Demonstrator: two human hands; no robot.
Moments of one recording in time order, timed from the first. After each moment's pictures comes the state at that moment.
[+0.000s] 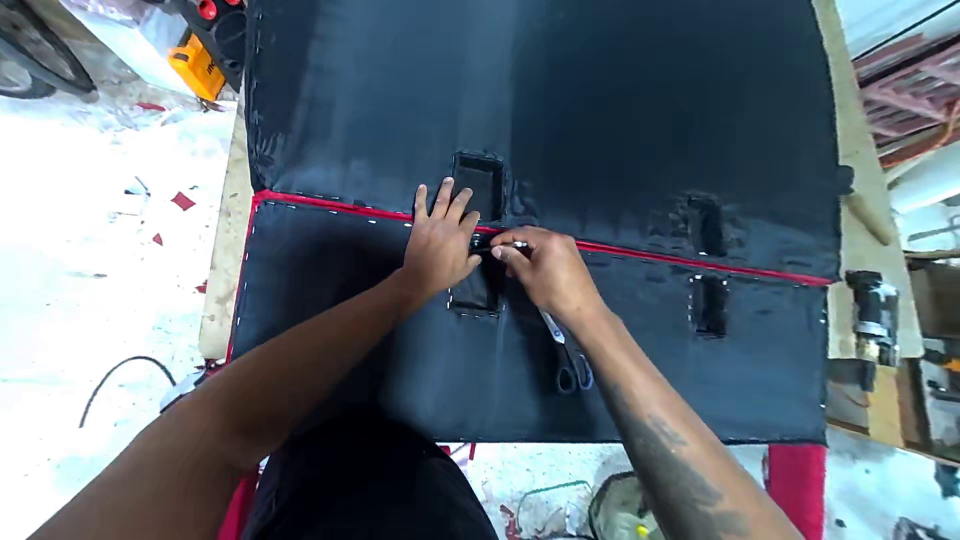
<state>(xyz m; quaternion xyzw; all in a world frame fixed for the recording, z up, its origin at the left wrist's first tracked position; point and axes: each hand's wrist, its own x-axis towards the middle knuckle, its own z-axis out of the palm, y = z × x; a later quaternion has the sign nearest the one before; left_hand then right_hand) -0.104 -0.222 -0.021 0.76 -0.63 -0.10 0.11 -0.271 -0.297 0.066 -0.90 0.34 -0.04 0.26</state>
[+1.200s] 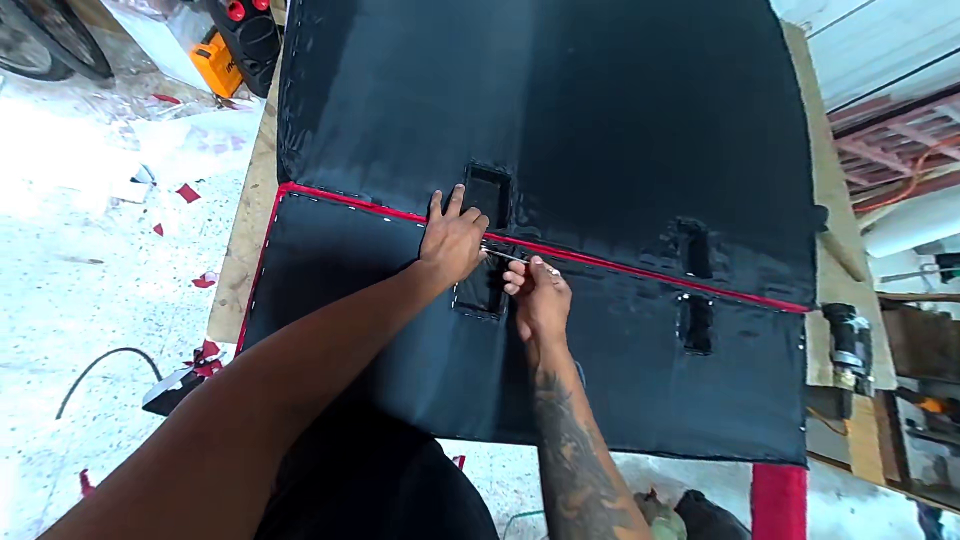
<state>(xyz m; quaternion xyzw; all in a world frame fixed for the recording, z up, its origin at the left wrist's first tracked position) -0.102 -0.229 -0.015 0.77 -0.63 -0.12 0.10 -0.287 -0.256 -0.003 -0.40 0.55 -0.37 0.63</state>
